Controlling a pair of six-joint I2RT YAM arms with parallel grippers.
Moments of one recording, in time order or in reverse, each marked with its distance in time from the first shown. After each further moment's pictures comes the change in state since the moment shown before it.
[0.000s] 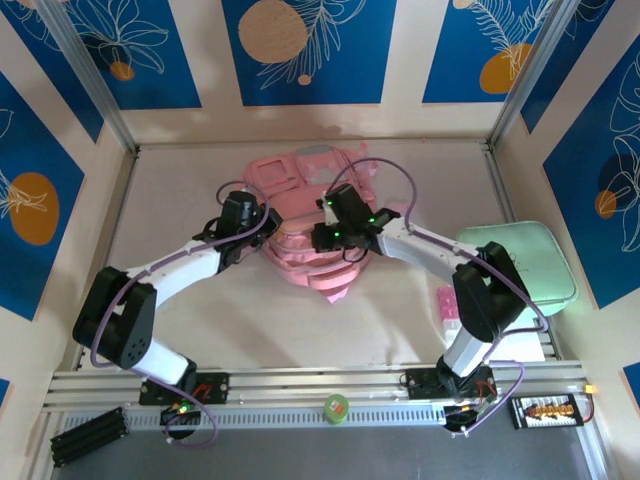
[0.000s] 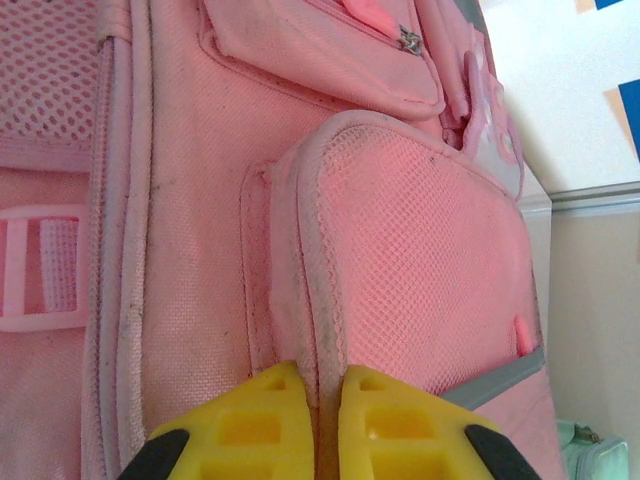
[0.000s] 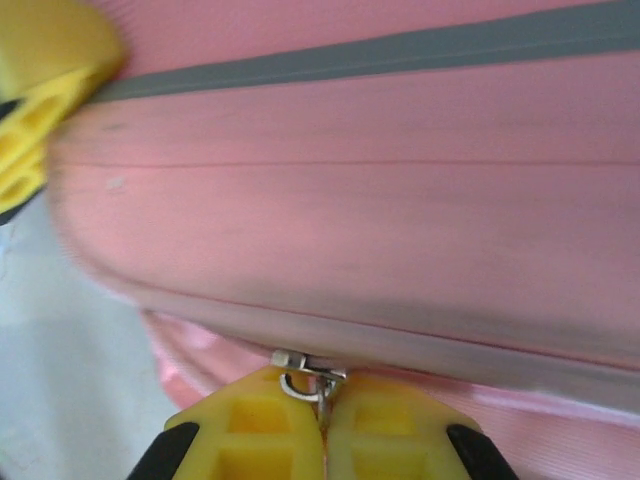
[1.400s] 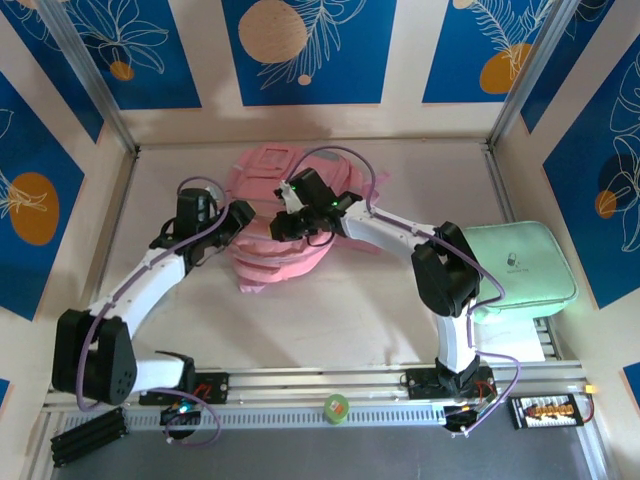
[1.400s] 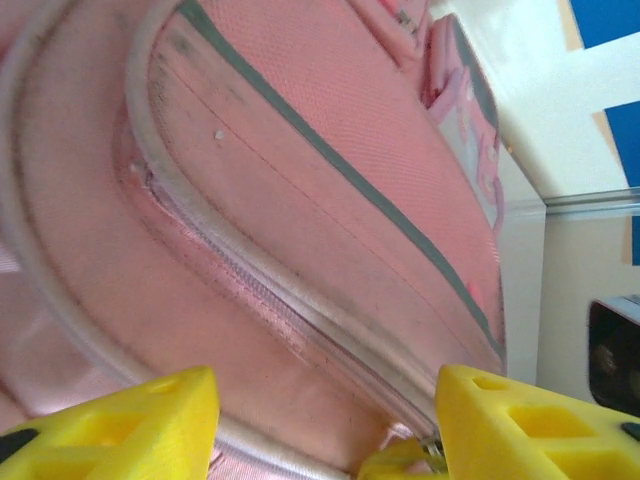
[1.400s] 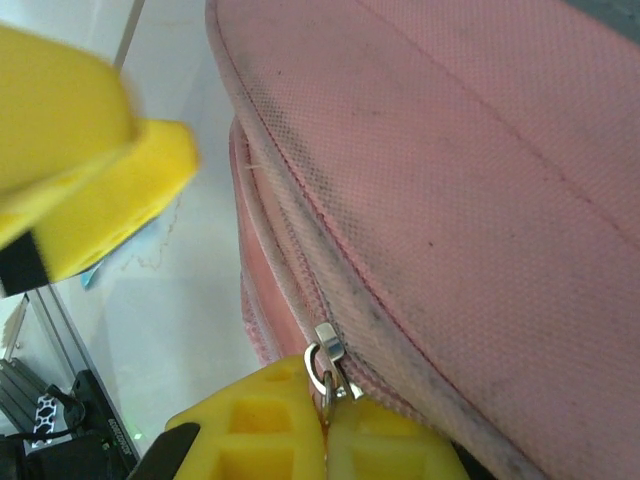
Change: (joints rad) left arm 0.232 -0.195 -0.034 -0.214 0.211 0.116; right arm 0.113 0.296 0.371 -0.004 -0.233 0.005
